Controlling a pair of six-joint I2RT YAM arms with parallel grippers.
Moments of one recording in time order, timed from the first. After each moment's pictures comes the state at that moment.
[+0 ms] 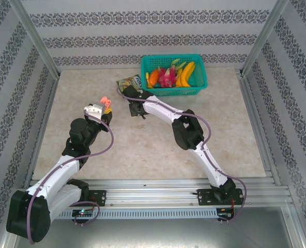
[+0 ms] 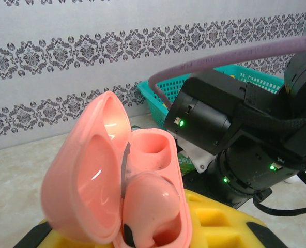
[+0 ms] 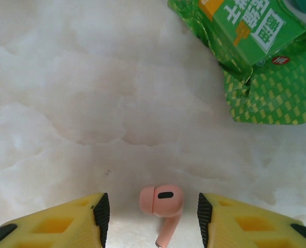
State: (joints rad) left arm -0.22 0.93 0.42 0.43 0.11 0.06; right arm 0.73 2.53 2.24 -0.87 0.24 0.53
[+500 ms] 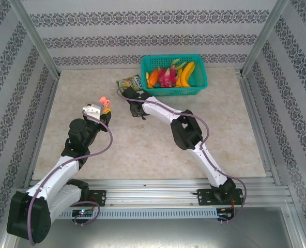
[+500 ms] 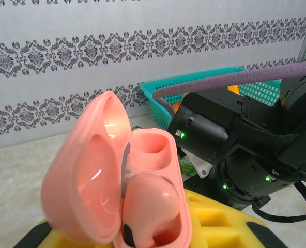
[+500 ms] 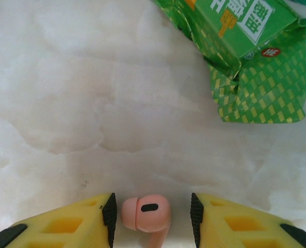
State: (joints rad) left arm -0.21 0.92 0.42 0.43 0.12 0.04; right arm 0.73 2.56 2.25 -0.88 0.28 0.55
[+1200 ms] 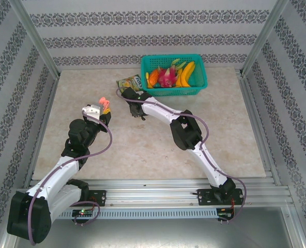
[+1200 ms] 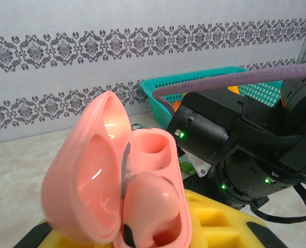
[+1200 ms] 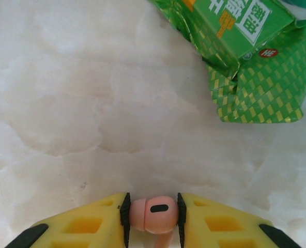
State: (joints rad) left arm -0.20 0.92 0.41 0.43 0.12 0.02; right arm 0.74 2.56 2.24 -0.87 0.30 0.55
